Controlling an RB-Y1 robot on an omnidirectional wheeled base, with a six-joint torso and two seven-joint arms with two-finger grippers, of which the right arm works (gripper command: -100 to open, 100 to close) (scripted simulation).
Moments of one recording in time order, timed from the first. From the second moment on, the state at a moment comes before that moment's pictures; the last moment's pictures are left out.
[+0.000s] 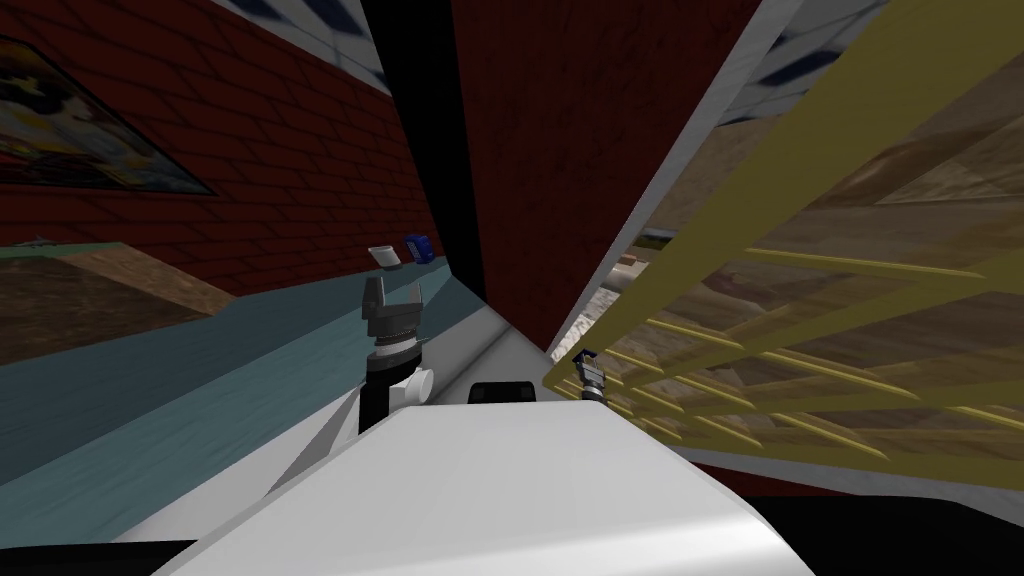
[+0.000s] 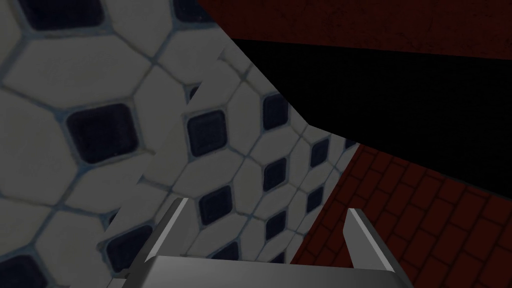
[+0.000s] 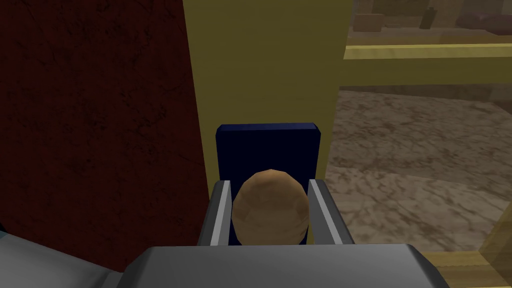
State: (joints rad) arm 0.28 -0.48 0.49 -0.98 -1.12 -1.08 -1.27
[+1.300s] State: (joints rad) arm 0.30 -0.55 0.62 -0.96 -1.07 -1.14 -1.37
